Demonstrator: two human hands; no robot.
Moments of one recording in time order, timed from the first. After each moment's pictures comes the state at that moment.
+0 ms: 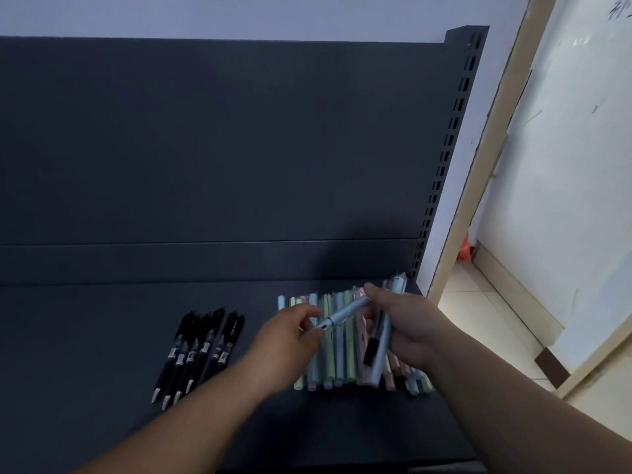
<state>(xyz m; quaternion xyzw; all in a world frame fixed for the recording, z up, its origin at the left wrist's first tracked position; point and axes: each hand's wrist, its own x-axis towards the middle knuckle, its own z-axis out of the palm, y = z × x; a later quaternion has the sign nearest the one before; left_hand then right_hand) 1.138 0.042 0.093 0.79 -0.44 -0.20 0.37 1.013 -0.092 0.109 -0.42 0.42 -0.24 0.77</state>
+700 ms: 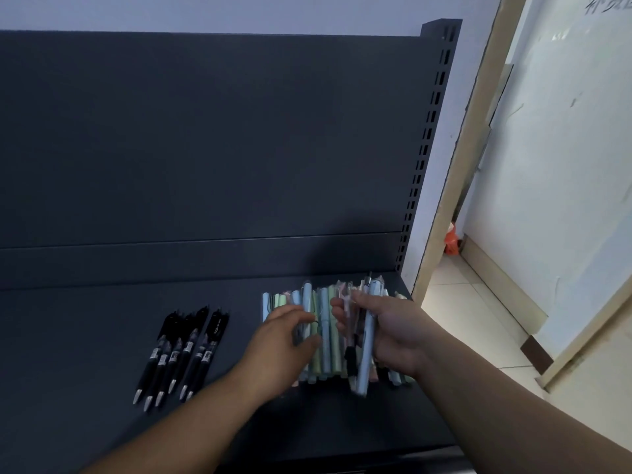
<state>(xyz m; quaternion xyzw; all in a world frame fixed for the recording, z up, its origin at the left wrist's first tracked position) 1.131 0.034 0.066 0.79 -0.48 -0.16 0.35 0.999 -0.086 0.105 -0.36 0.34 -0.18 0.85</state>
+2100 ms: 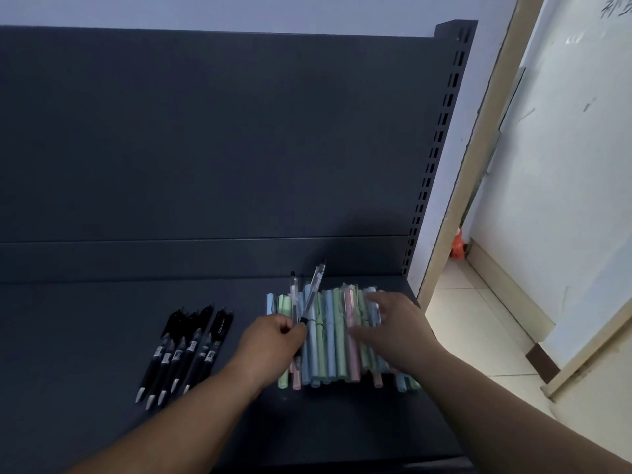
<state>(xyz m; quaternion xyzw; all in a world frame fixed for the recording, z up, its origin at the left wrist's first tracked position) 1.142 0.033 0.071 0.82 -0.32 -0.25 0.41 0.993 -0.090 0.096 -0.84 0.44 -0.14 0.29</state>
